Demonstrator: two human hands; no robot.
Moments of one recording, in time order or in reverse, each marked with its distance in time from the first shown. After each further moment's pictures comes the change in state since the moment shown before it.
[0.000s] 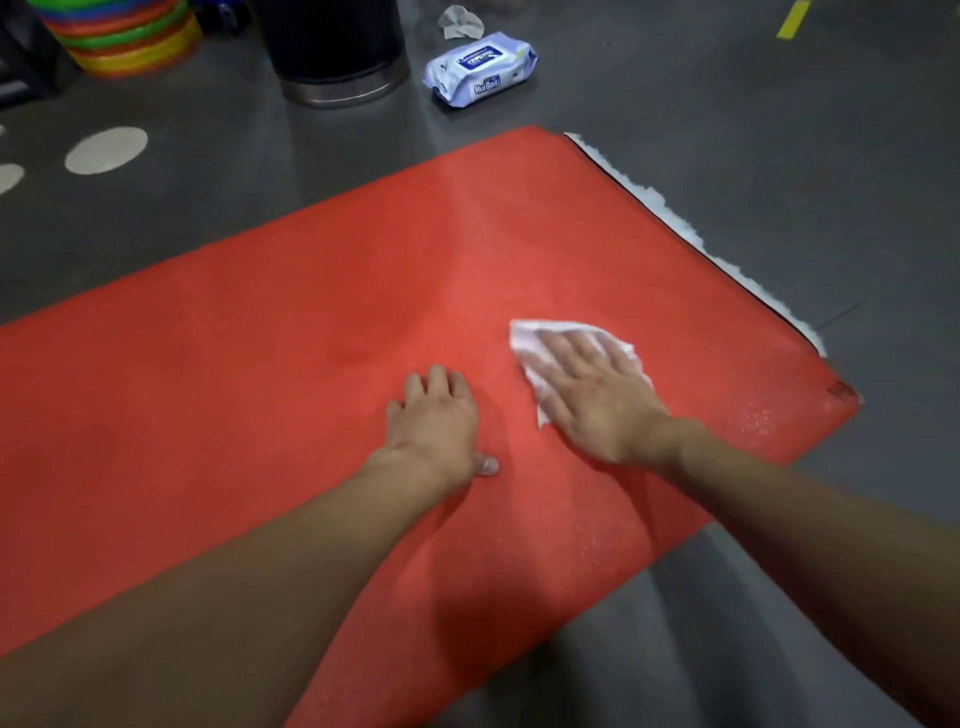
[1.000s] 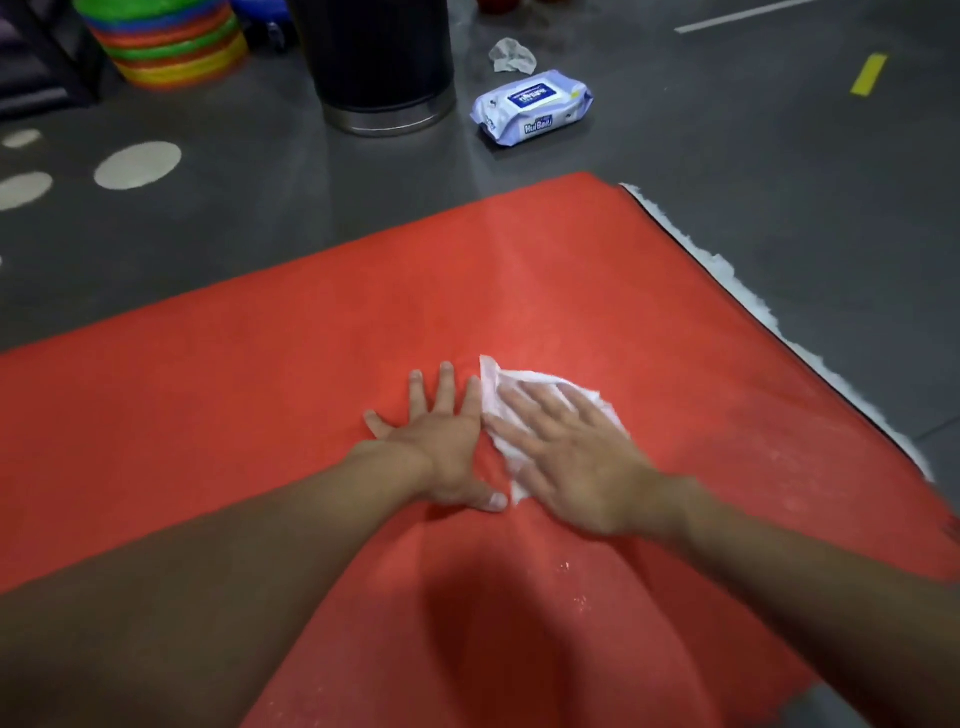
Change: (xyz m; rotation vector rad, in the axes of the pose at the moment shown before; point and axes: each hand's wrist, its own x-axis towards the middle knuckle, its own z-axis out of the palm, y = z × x) left_hand 0.083 -0.051 -0.030 -0.141 -0.296 -0.008; right_hand 0.075 -0.025 -0.010 0.000 -0.055 -0.215
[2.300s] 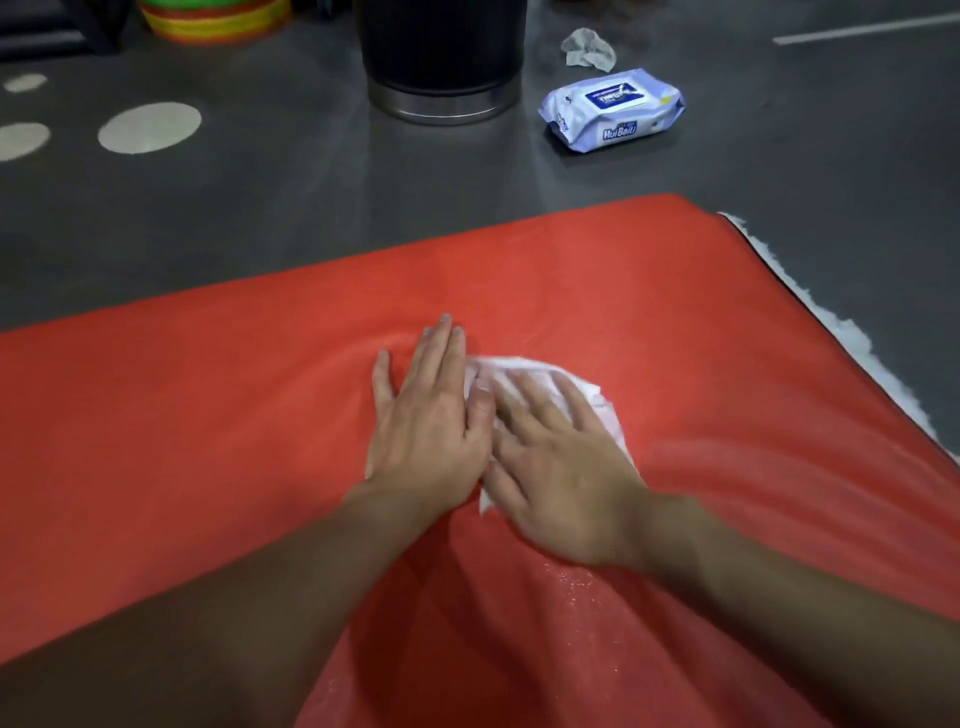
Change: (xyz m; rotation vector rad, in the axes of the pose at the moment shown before) left_hand 0.082 -0.057 -0.009 -0.306 0.827 0.025; right_hand 0.116 -0.016 -0.012 -0.040 0.054 -0.065
